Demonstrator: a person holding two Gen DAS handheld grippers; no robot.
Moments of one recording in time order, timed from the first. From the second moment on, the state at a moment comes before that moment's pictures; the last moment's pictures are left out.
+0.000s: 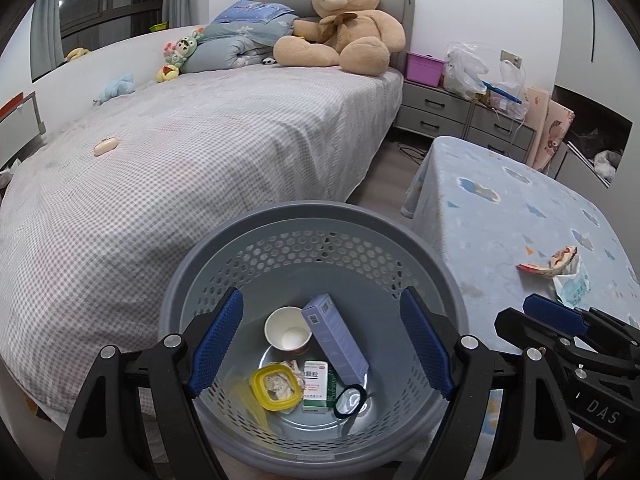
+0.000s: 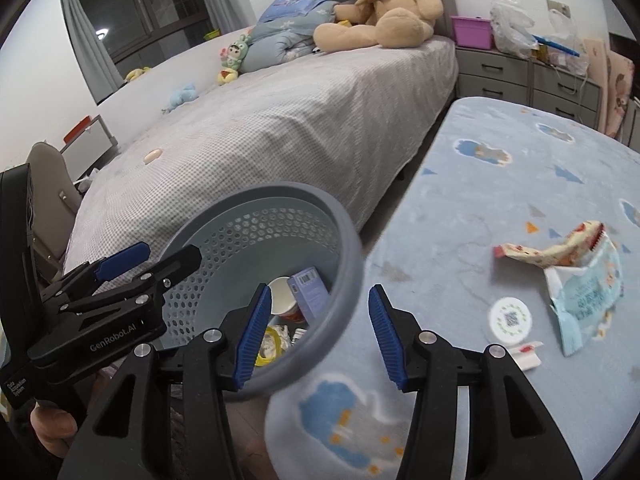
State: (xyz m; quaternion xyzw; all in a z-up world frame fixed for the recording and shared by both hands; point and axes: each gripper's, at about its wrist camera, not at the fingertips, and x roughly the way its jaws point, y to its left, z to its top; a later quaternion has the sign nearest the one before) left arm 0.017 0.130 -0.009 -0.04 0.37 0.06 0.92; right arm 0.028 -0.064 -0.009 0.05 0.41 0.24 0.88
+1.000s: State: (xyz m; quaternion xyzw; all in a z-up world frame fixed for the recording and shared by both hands) left arm 0.011 0.043 0.005 -0.02 0.36 -0.03 0.93; right arm -0.032 -0.208 0.005 0.11 0.37 0.11 0.91
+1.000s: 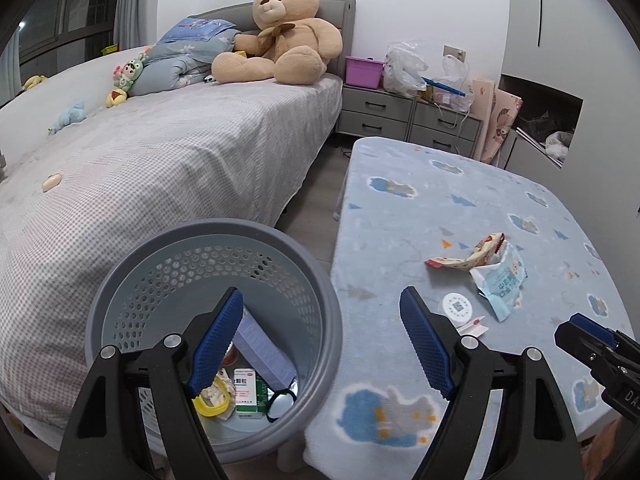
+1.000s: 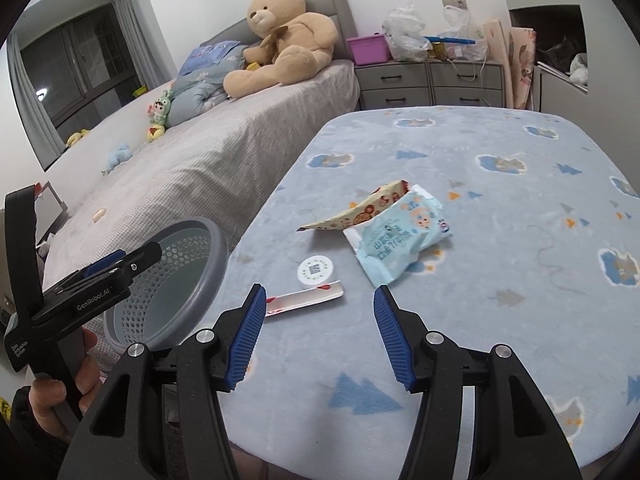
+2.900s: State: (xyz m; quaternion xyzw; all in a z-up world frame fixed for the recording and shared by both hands) left arm 0.038 0.061 0.005 -0.07 0.38 -0.02 0.92; right arm 0.046 -0.130 -0.070 -0.01 0.48 0.11 0.87
